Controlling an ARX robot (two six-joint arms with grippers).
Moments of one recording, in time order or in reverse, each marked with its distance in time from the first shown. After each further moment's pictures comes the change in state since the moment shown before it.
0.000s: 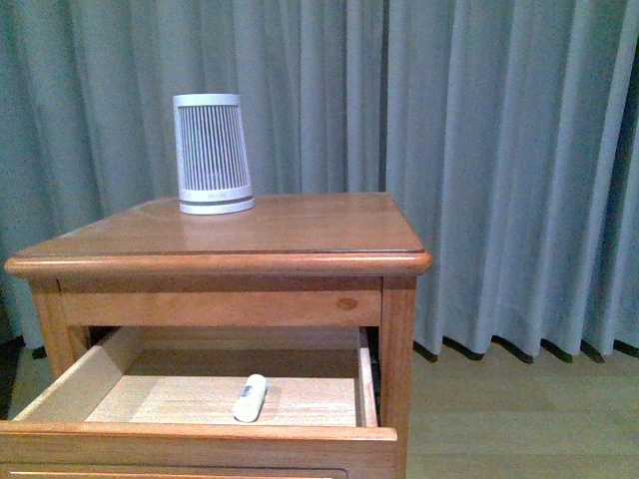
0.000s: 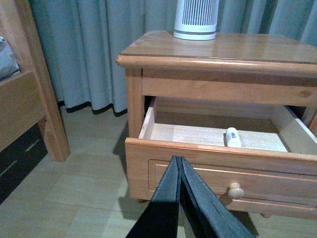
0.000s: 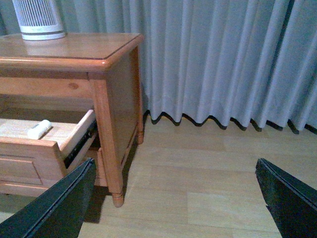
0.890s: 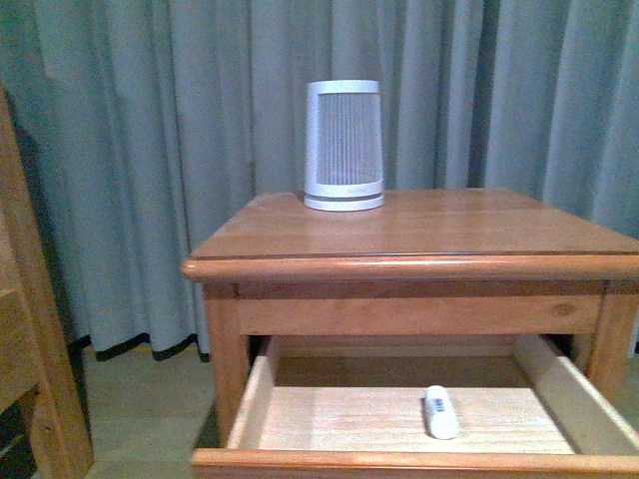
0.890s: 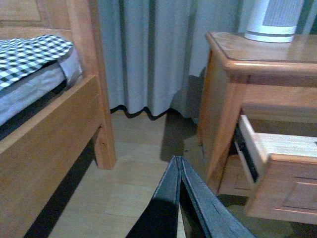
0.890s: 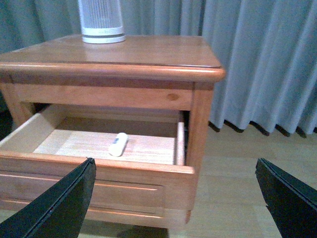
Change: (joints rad) left arm 0.001 -0.309 0.000 -0.315 0.002 0.003; right arm 0.000 -0.002 0.000 0.000 0.001 0.000
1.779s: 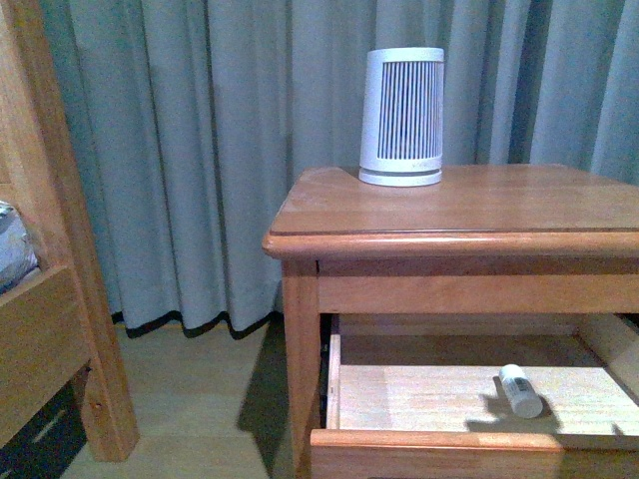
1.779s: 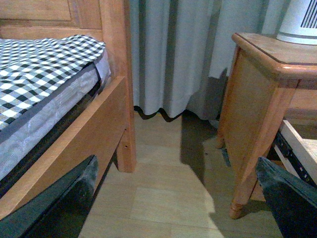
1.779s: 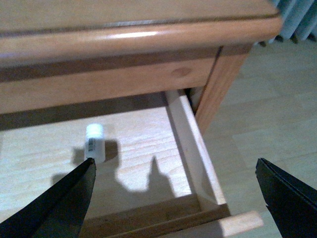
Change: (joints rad) left arm 0.000 0.000 0.000 0.000 -0.001 0.001; right arm 0.093 1.373 0.673 0.204 0.415 0.148
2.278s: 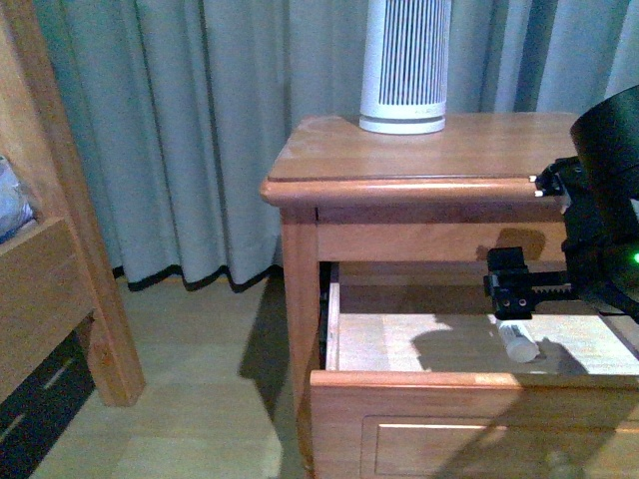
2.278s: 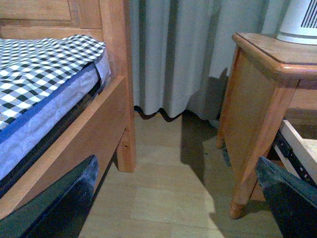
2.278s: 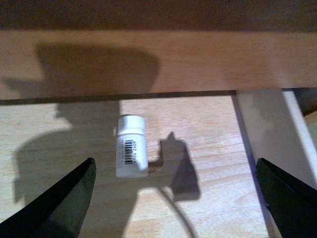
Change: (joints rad) left arm 0.000 0.000 0.000 0.000 0.000 0.000; right arm 0.066 0.527 0.334 0.015 -0.024 -0.011
